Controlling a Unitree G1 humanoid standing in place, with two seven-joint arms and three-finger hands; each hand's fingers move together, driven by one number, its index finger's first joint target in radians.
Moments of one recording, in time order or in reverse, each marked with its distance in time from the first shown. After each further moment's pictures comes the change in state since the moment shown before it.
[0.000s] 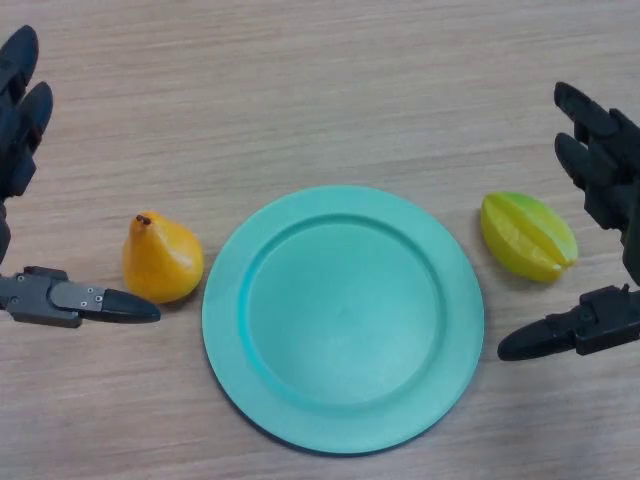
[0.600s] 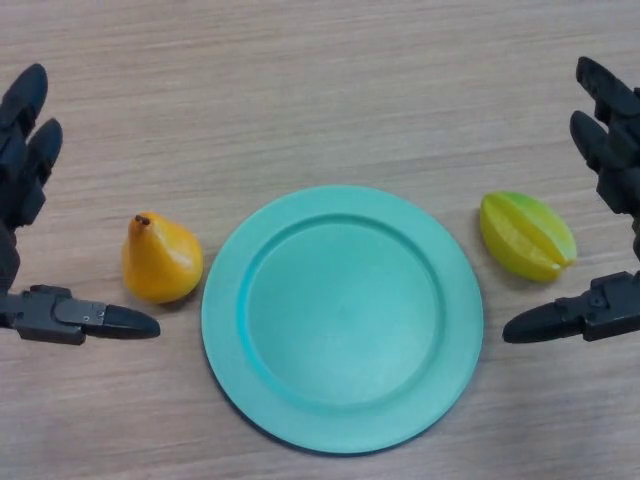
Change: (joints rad) left arm -0.007 0.000 0.000 0.140 0.006 0.006 -0.018; right arm -0.004 0.000 -0.019 -0.026 0.043 0.010 -0.035
